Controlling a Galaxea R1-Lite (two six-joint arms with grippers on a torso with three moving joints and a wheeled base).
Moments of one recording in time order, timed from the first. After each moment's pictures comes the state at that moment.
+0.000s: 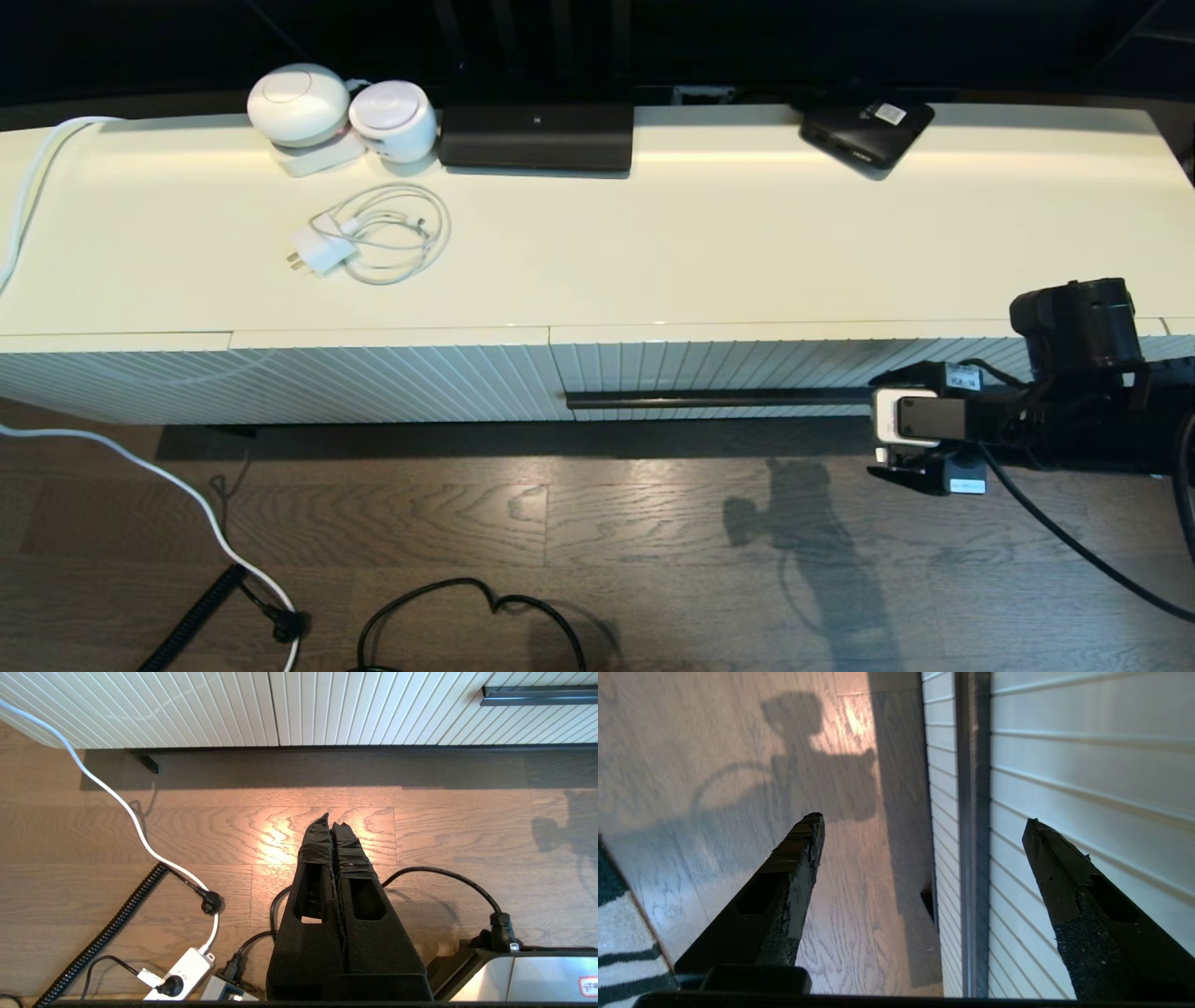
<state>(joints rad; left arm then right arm) 0.00 0.00 0.00 -0.01 0.00 -0.01 0.14 1.70 -0.92 -0.16 0.19 -1.33</state>
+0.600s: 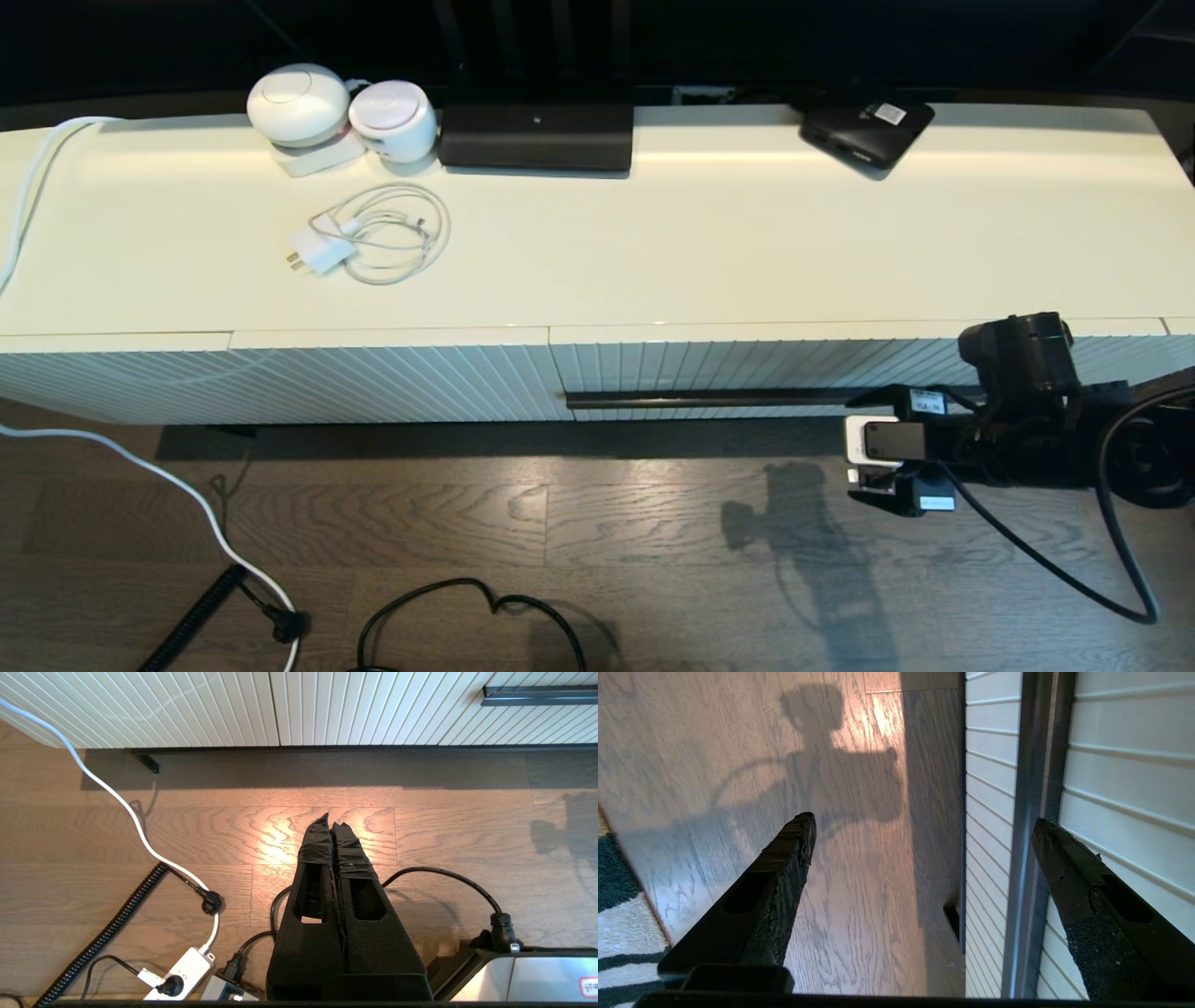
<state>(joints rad) 0.00 0.00 0.00 -0.01 0.00 -0.01 0.15 1.82 -0.91 -0.23 0.19 -1.33</state>
